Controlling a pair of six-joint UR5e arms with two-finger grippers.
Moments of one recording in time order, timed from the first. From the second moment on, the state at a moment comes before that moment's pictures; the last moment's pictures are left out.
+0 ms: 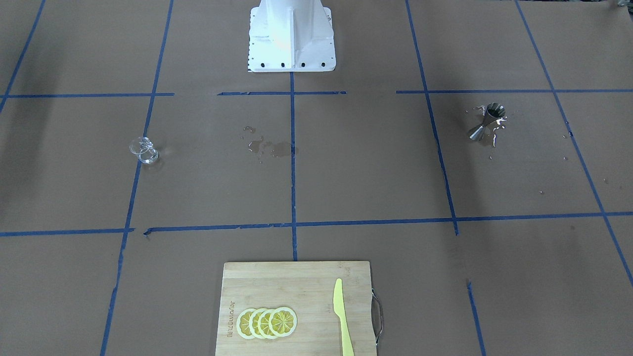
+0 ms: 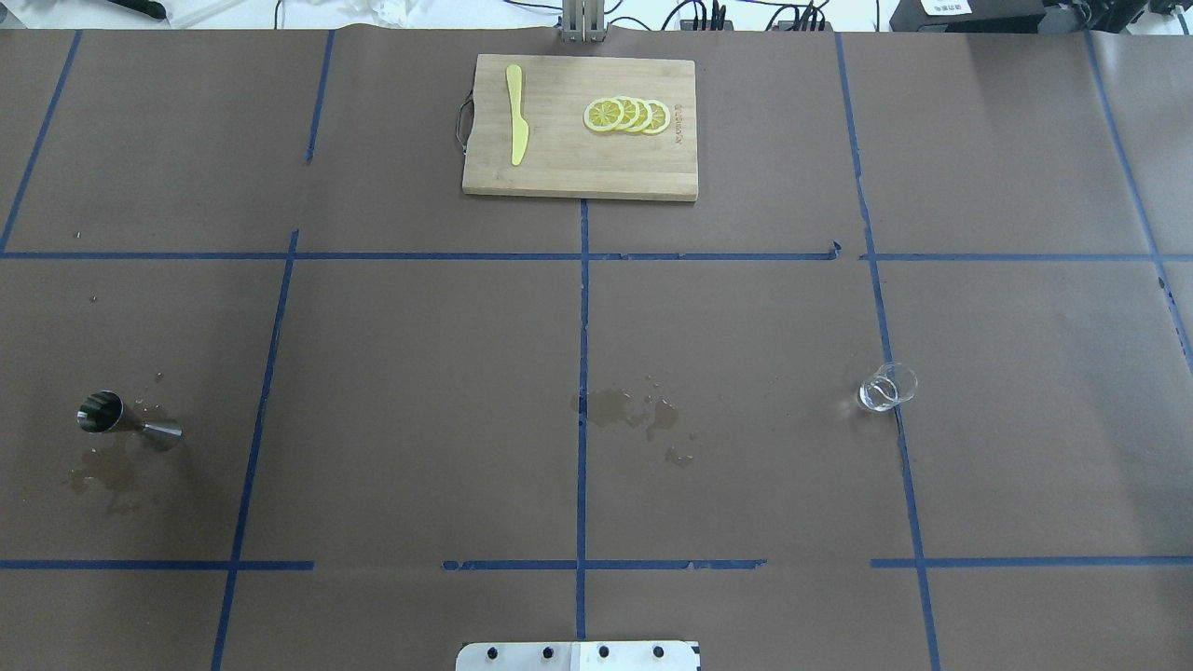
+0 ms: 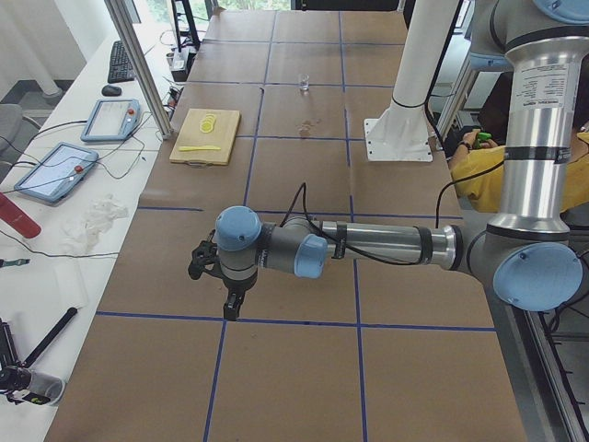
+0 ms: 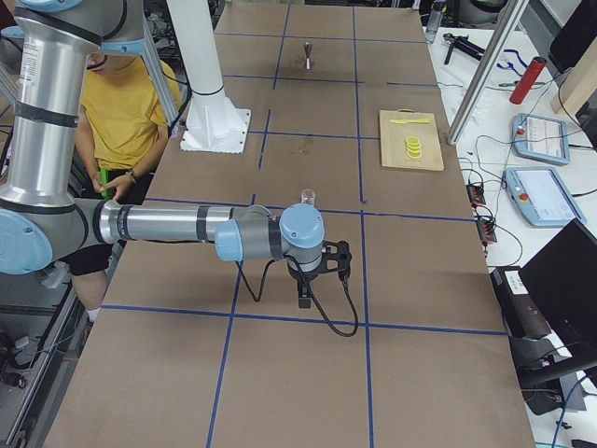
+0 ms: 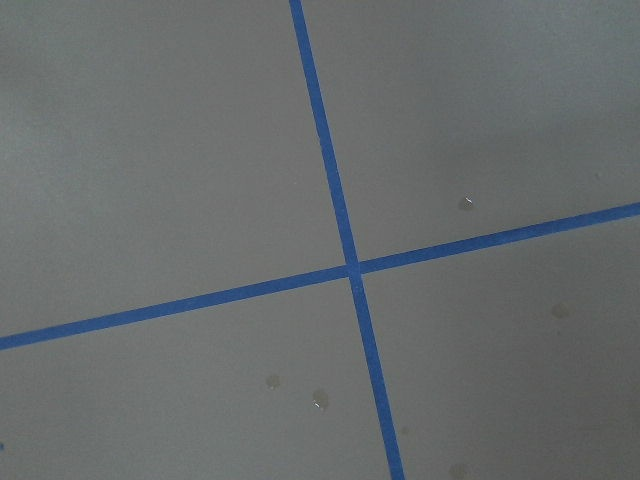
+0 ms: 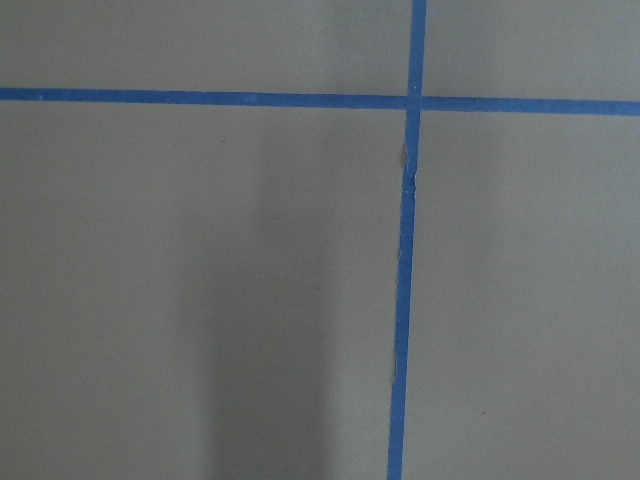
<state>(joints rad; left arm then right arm) -1.56 -1.59 -1.63 -1.67 -2.34 0.04 1.52 -1.81 1.83 -1.49 2.42 0.07</state>
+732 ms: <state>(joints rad) -1.58 -1.60 -1.69 -1.56 -2.35 0.05 1.50 -1.80 1.88 -1.50 2.42 0.06</state>
